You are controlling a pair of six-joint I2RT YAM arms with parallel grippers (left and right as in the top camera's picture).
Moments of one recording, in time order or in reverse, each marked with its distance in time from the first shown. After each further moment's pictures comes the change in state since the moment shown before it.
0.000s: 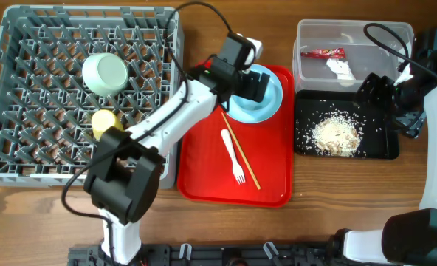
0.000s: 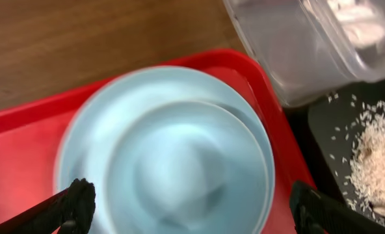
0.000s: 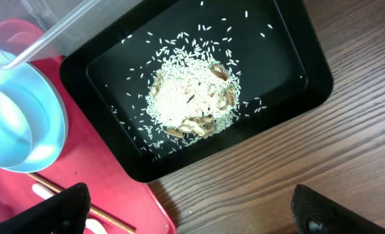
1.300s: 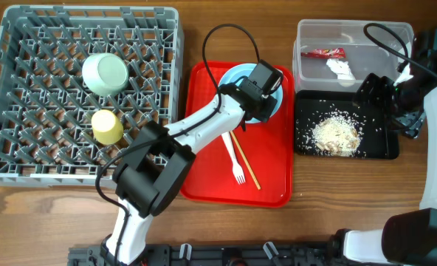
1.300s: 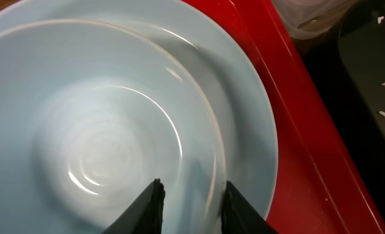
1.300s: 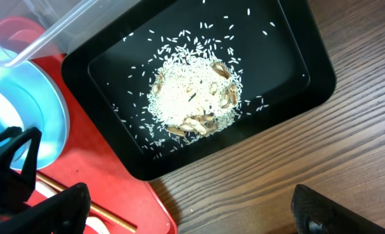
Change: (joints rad) left arm -0.134 0.129 0.000 0.003 -0.133 0.022; right arm 0.000 0.000 0.000 -0.003 -0.007 0.000
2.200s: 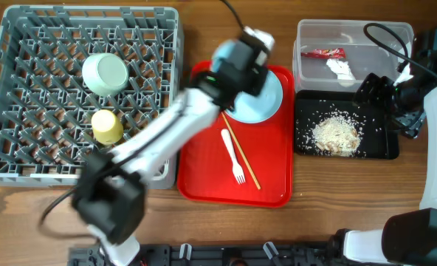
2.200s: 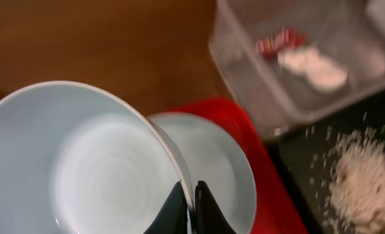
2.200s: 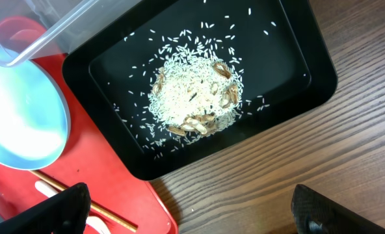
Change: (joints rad) left arm 0.108 -0.290 0.002 0.015 0.006 0.003; right arm 0.000 0.000 0.000 0.000 -0.003 0.000
